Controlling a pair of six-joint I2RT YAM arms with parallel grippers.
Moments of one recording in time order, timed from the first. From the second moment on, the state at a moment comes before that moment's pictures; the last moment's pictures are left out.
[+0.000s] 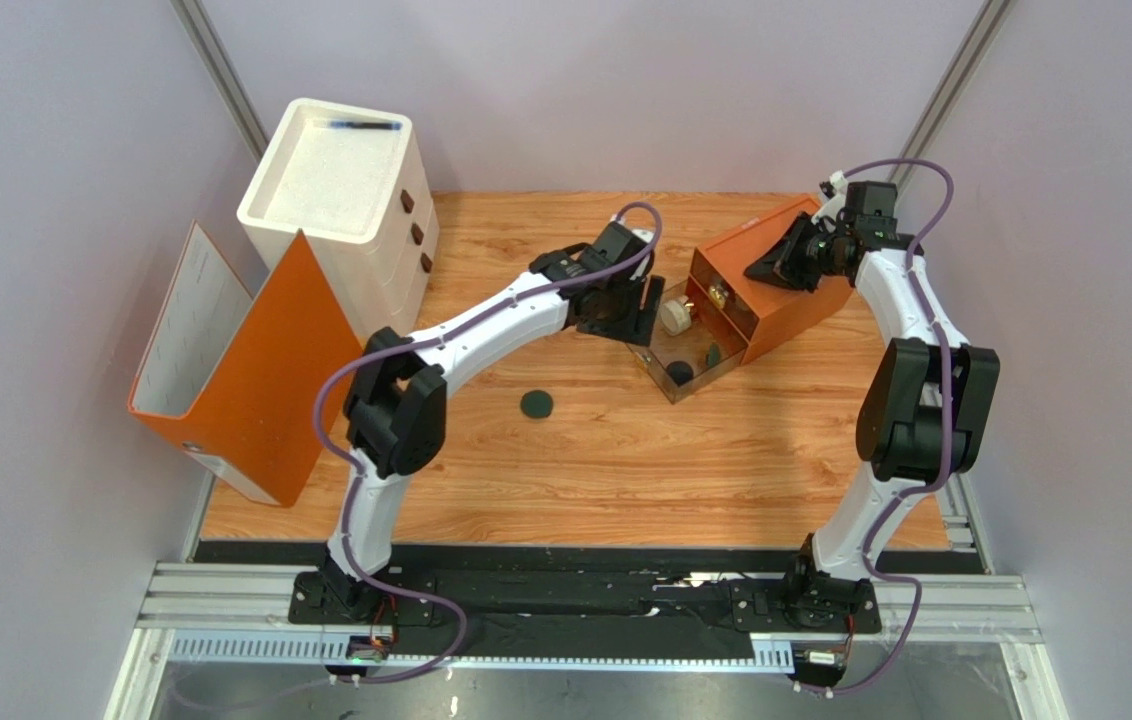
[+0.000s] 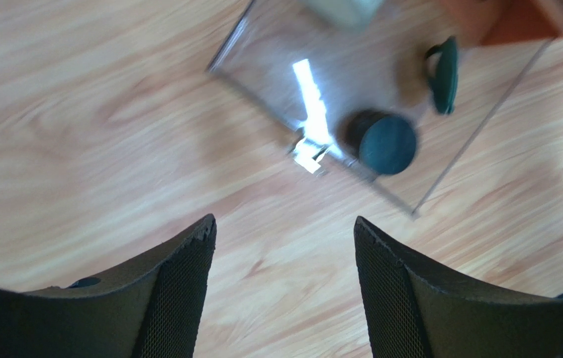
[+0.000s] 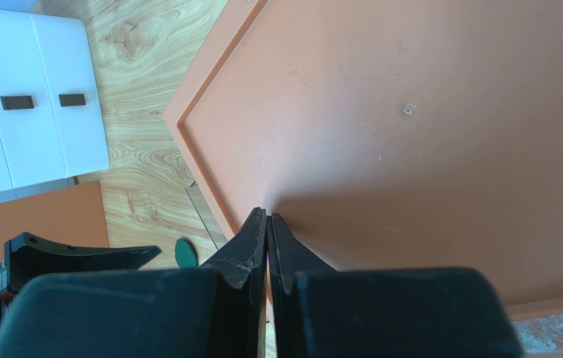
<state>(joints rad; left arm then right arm) -0.79 2.12 1.91 -0.69 -0.02 -0.44 -0.14 1.85 1.51 -0.54 -0.56 0.41</state>
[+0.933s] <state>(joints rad) -0.71 2.02 1.46 -0.78 -0.16 -0.43 -0.14 1.85 1.50 -0.54 -0.56 0.42</state>
